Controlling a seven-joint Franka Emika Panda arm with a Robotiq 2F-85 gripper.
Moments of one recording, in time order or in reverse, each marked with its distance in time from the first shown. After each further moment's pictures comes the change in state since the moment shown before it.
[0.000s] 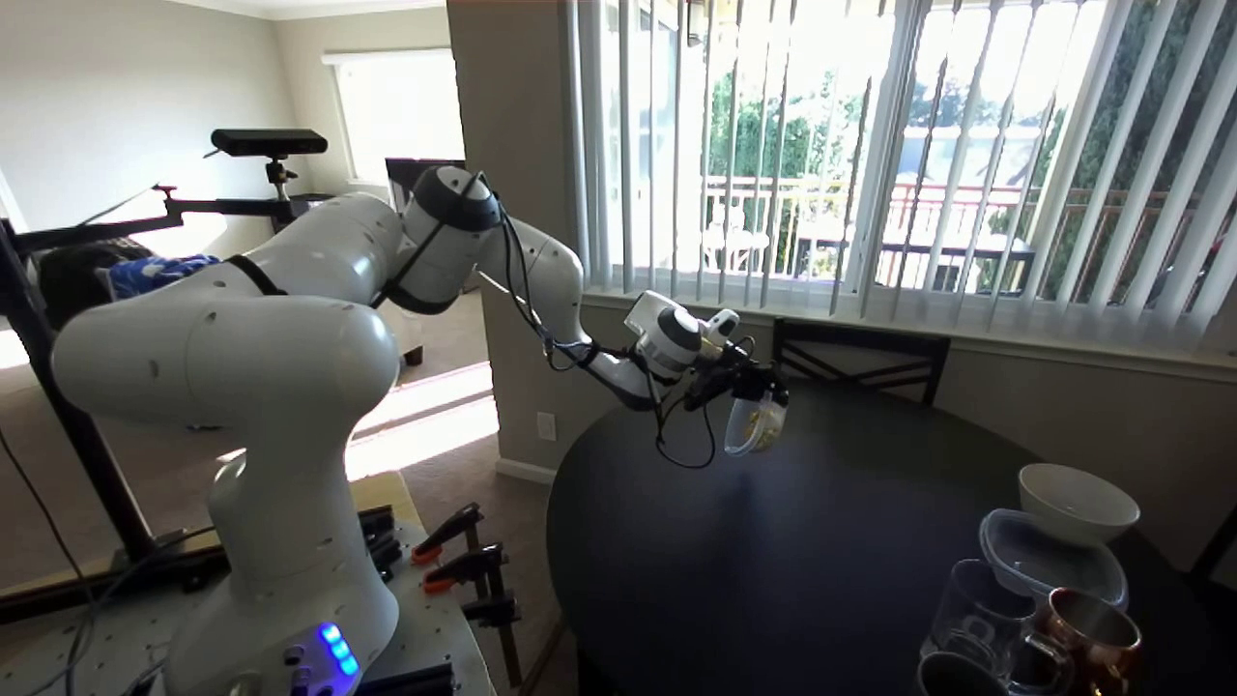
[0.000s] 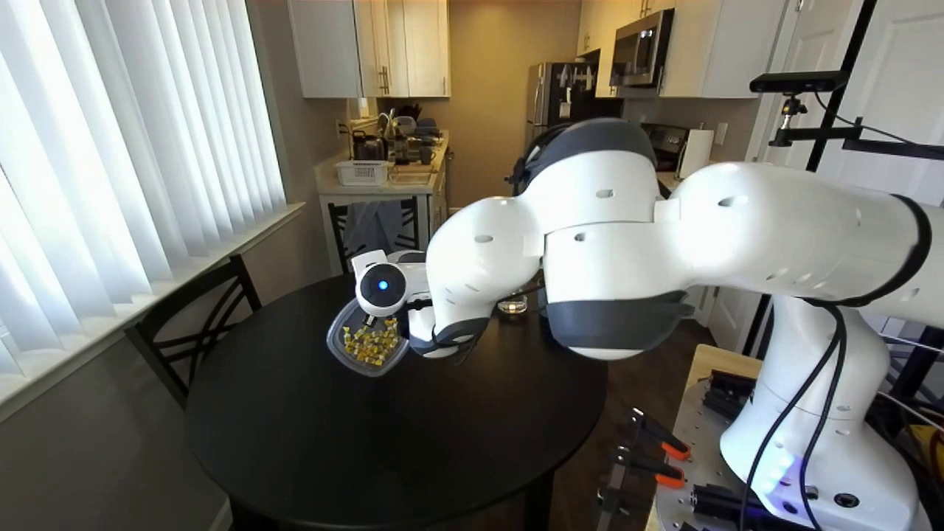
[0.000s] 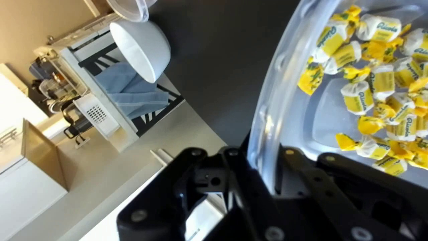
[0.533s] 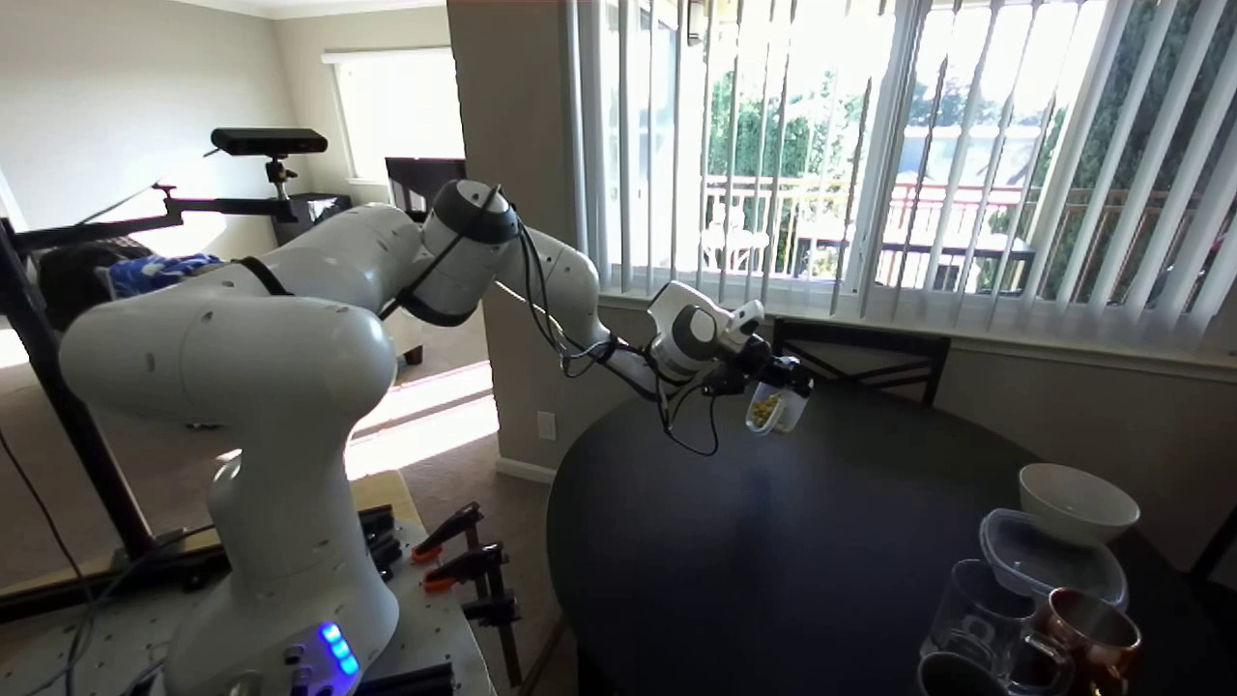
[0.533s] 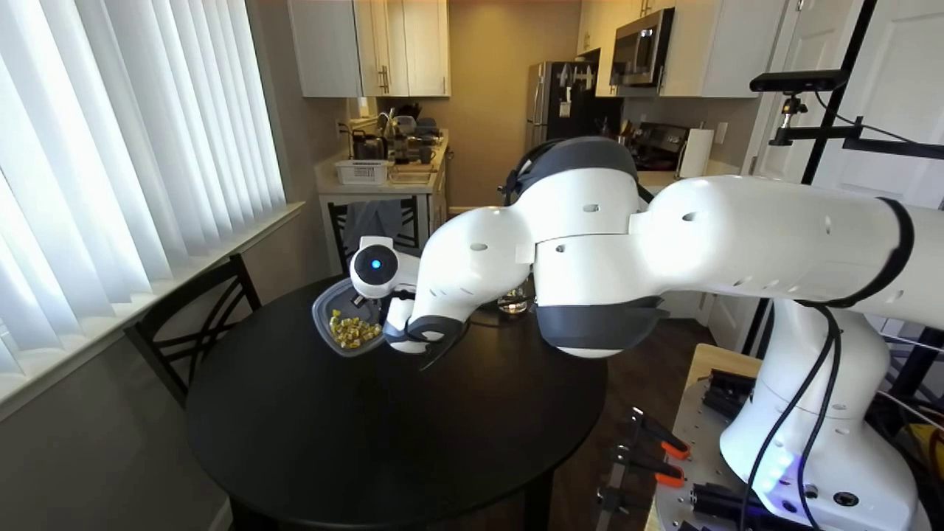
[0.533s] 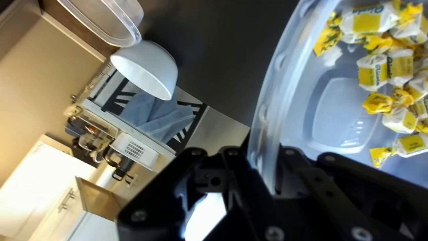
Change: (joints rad) arm -0.085 0.047 0.004 0.140 0.357 -0.056 0.025
